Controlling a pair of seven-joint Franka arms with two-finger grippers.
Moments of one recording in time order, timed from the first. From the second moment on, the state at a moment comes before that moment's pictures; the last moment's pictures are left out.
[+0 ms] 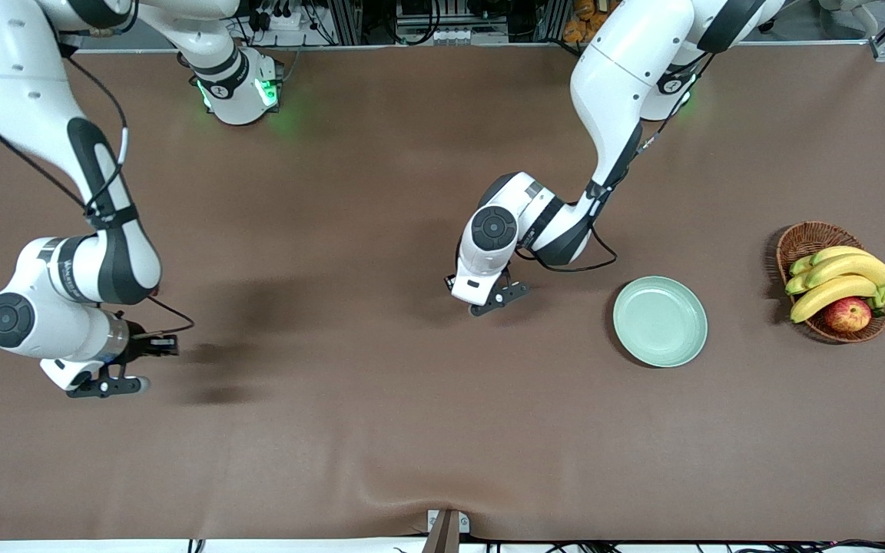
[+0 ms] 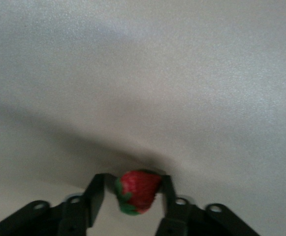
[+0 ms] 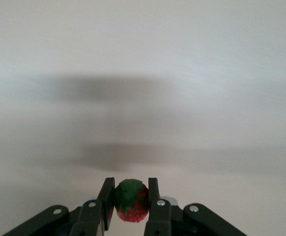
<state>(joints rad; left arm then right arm) -0.62 0.77 -0.14 -1.61 -0.02 2.34 -1.14 -0.04 0.59 0.07 -1.60 0.03 2.14 -0.04</state>
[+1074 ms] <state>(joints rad) -0.35 0.55 -0.12 -1.60 -0.02 2.03 -0.82 0.39 0.64 0.08 -1.59 0.35 2.37 0.51</state>
